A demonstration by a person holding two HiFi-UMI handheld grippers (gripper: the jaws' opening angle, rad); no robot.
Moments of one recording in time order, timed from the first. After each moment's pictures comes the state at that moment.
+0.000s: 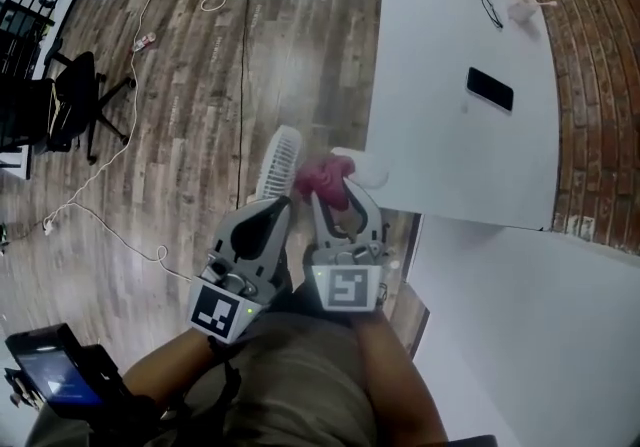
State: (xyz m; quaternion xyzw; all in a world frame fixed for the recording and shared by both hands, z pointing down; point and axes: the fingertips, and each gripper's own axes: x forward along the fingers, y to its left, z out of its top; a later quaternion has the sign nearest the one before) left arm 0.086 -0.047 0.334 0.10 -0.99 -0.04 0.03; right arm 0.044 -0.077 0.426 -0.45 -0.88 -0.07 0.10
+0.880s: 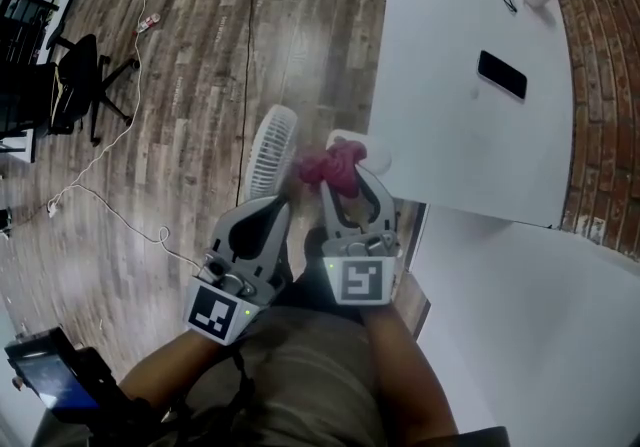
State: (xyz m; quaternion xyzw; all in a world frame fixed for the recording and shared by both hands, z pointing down) left arm 0.091 -0.064 0.354 0.09 -0.99 -0.05 0.05; right arm 0.033 -0.098 0.439 -0.46 -0.88 -0.04 0.11
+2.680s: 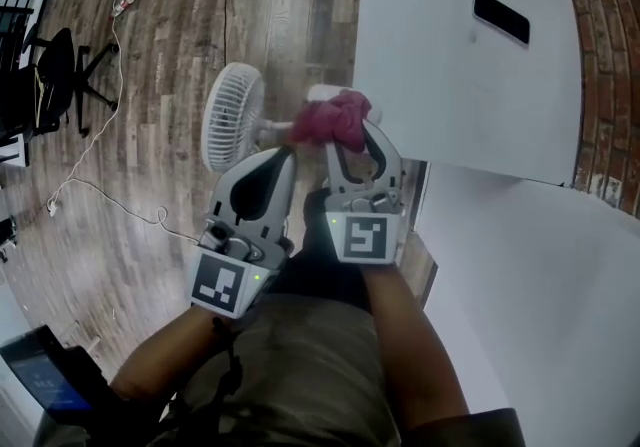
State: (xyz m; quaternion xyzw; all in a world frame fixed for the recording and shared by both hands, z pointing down) left arm 0.062 -0.089 0.399 0.09 -0.99 -0.06 0.09; right arm 0.011 -0.130 0.496 -0.42 -0.90 -0.05 0.13
